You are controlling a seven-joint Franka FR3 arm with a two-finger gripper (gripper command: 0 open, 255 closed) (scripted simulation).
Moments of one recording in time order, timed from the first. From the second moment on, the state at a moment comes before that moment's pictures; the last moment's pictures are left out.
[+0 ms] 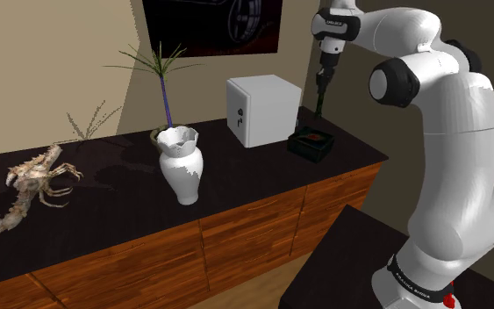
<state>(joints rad) -0.43 0.53 -0.37 -1.07 0.19 1.60 -0.74</state>
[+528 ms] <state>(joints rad) -0.41 0.51 -0.37 -1.22 0.18 1.73 -0.75</state>
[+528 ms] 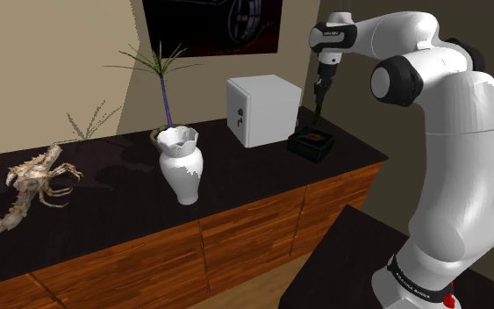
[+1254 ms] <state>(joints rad) -0.40 0.50 -0.37 -1.36 0.18 1.86 -0.76</state>
